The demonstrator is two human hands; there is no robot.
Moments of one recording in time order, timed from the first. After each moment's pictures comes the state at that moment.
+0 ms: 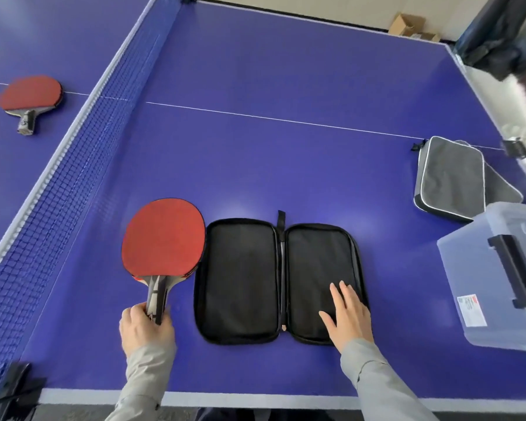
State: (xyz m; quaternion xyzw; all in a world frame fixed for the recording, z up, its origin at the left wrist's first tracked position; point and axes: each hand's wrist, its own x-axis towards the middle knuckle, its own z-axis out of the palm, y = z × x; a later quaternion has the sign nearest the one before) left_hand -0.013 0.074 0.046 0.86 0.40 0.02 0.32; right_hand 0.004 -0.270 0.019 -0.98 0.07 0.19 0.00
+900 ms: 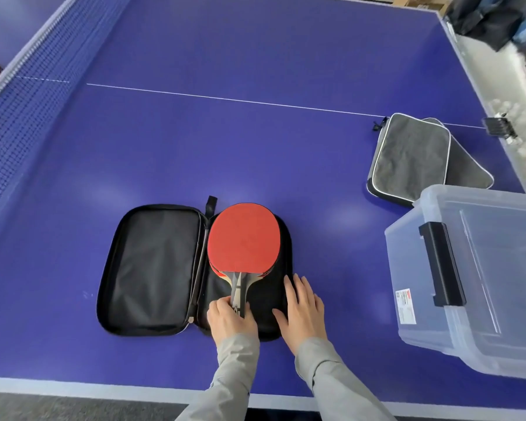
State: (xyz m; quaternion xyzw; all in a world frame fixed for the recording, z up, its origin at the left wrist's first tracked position) left_hand -0.005 -0.245 0.016 0.84 0.37 -0.02 0.39; right_hand 0.006 -0.368 0.005 -0.98 -0.01 0.19 0.10
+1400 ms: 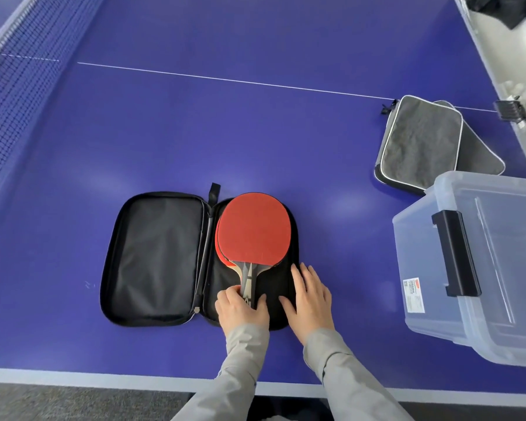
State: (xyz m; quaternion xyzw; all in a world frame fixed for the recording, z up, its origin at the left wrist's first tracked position) left_hand -0.006 -0.247 0.010 0.85 0.35 -0.07 0.39; right_hand 0.006 -0.367 0.007 -0.97 0.00 0.17 0.15
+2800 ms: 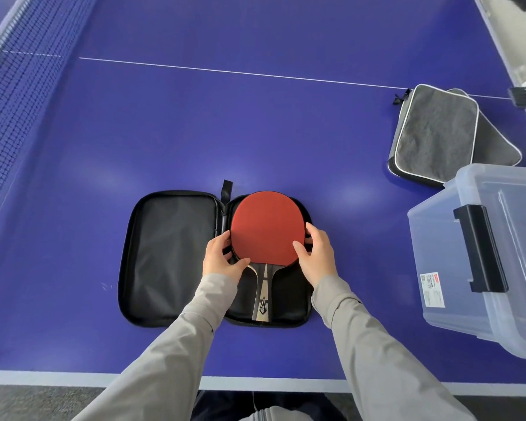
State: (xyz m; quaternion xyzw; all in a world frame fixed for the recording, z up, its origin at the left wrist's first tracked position) left_hand 0.066 -0.154 0.018 0.75 0.25 -0.09 0.60; right_hand 0.088 -0.339 0.027 -0.88 0.16 0.12 0.43
